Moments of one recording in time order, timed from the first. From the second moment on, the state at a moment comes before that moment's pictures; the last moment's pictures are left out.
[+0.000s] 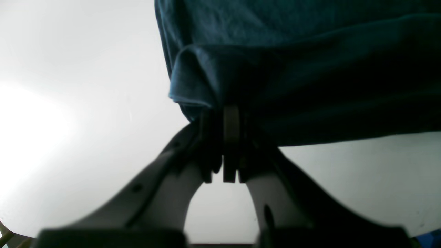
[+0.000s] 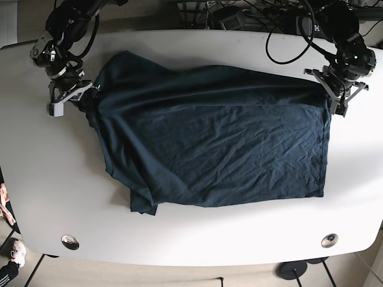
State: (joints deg) left arm 11.3 -8.6 -38.2 104.6 -10.4 -40.1 62.1; right arm -8.0 2.3 42.8 91.8 30.2 39.8 -48.6
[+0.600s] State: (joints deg) left arm 11.2 -8.8 -38.2 101.7 -10.4 -40.1 62.1; right arm -14.1 1.9 49.3 93.4 36.3 39.5 -55.8
